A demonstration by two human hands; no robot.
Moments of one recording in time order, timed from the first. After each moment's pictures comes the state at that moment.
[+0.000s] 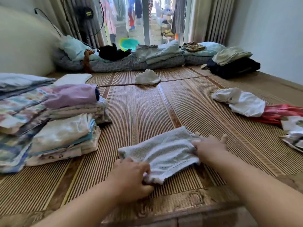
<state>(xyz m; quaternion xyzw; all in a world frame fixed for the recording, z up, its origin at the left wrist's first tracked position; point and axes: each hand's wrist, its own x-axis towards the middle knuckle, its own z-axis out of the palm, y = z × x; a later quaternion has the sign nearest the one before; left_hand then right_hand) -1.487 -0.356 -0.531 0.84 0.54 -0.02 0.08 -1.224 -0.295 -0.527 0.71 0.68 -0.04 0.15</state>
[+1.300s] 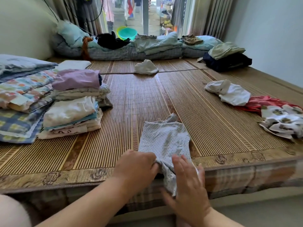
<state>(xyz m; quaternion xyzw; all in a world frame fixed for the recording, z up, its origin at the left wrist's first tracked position) -1.464 -0.448 -0.506 0.83 0.53 0.15 0.03 -1.296 -0.487 -0.591 0.55 0.77 0.09 -0.31</state>
